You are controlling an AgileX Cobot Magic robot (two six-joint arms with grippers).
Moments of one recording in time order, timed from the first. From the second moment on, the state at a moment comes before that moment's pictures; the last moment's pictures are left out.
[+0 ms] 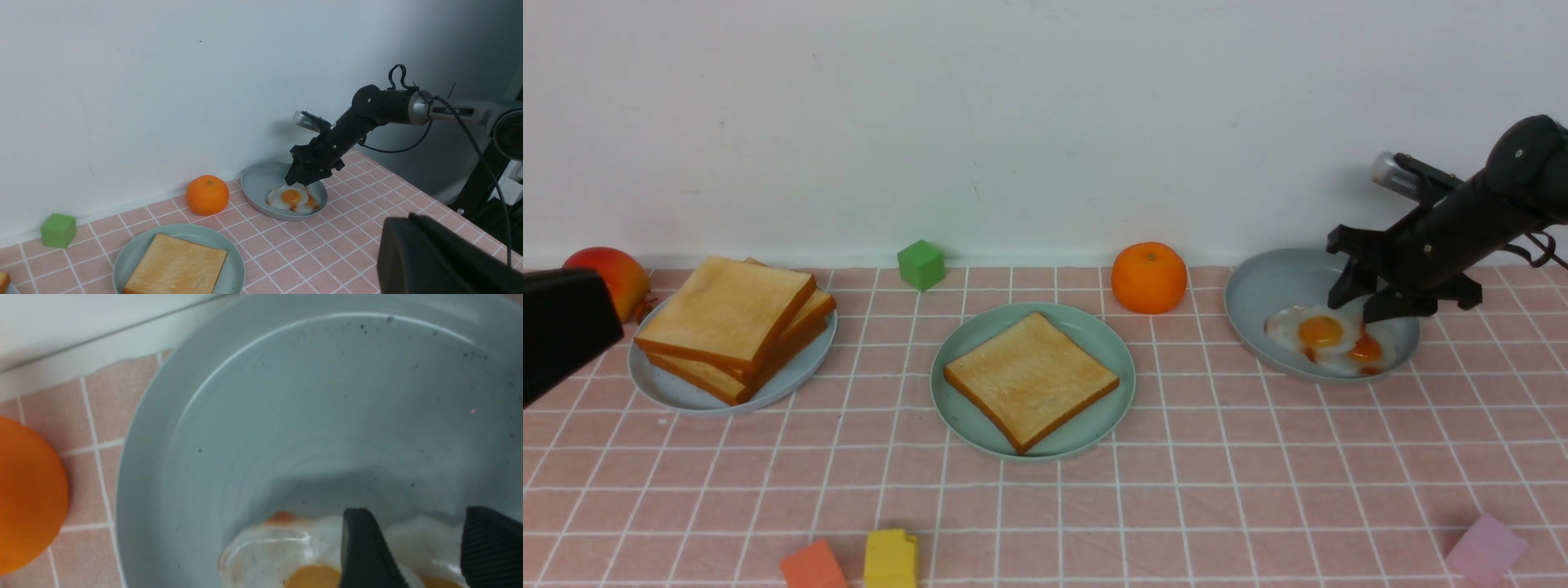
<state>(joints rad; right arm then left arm) -0.10 2.31 -1.88 0.46 0.83 -0.08 -0.64 0.46 -0.76 -0.15 0.42 -0.06</state>
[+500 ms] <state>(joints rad) -0.10 2.31 -1.89 0.49 0.84 -0.11 -0.64 0.46 -0.76 -0.14 0.43 -0.06</state>
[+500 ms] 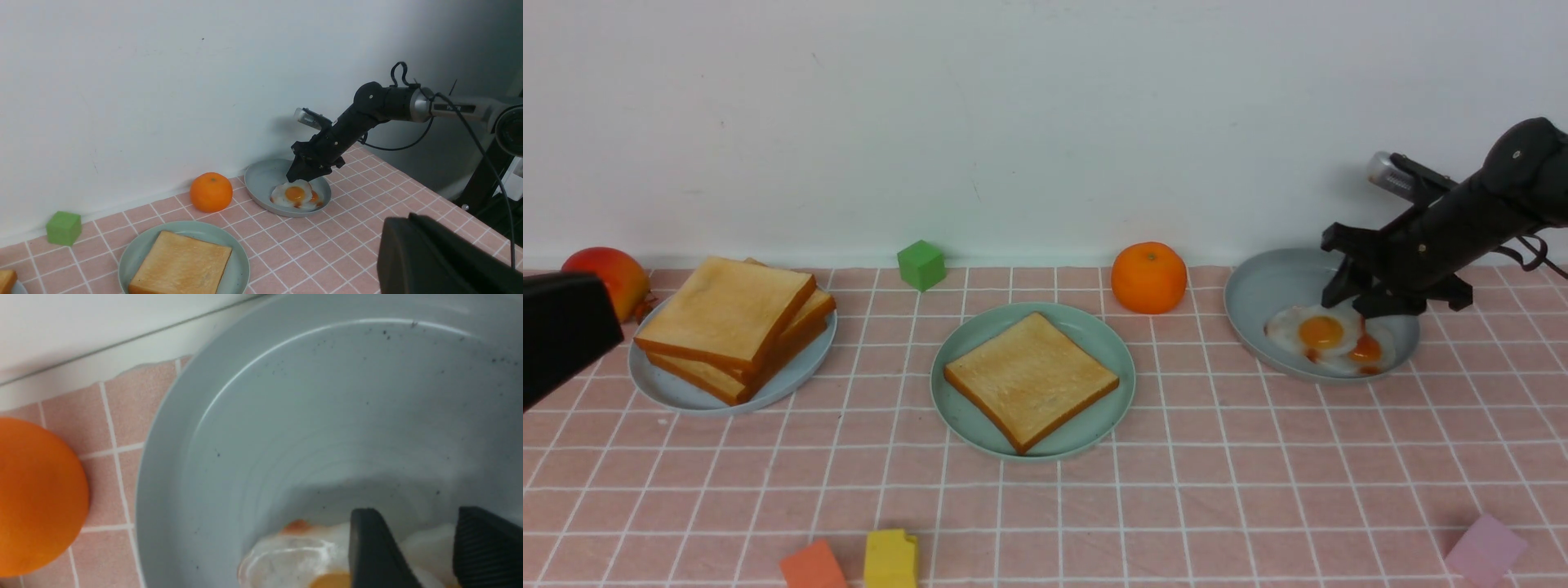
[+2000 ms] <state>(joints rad) -0.10 2.29 -1.89 0.47 0.99 -0.03 -0.64 0.46 -0.76 -0.10 0.49 -0.06</state>
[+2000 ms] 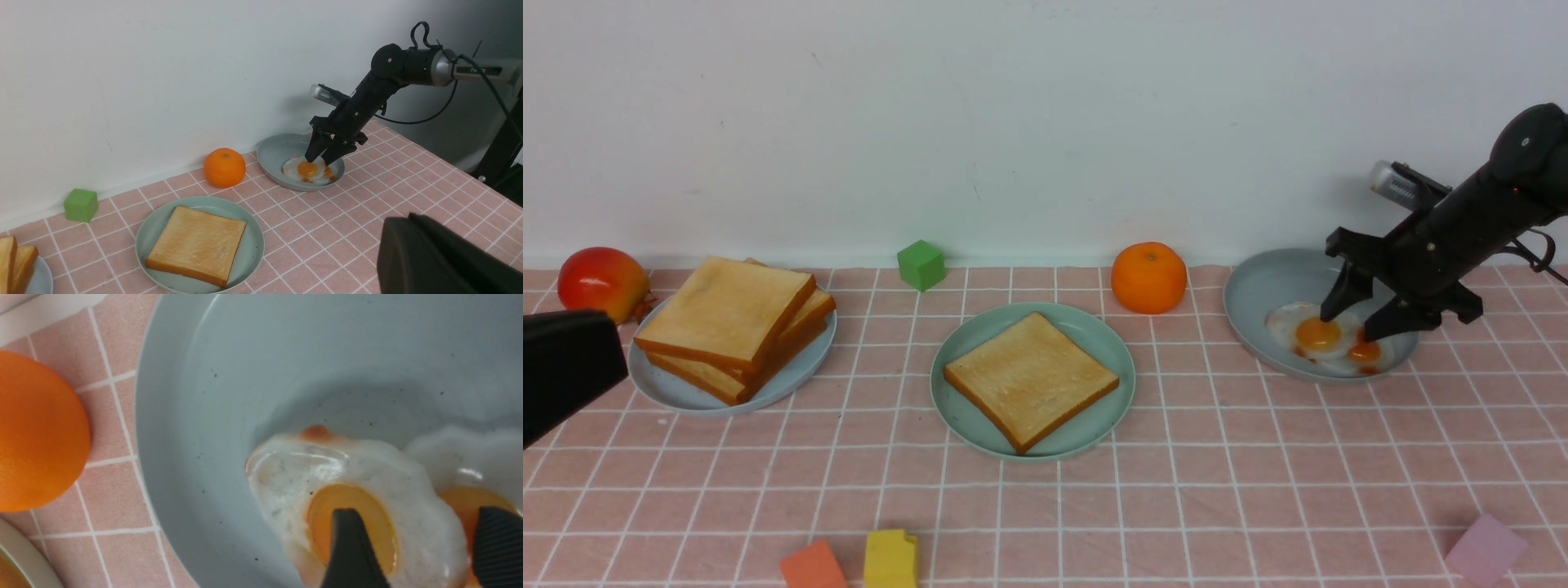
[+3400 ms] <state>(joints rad) 0.15 2.00 -1.83 0.77 1.15 -0.31 -0.64 0.46 -0.76 -0.02 0.56 -0.06</state>
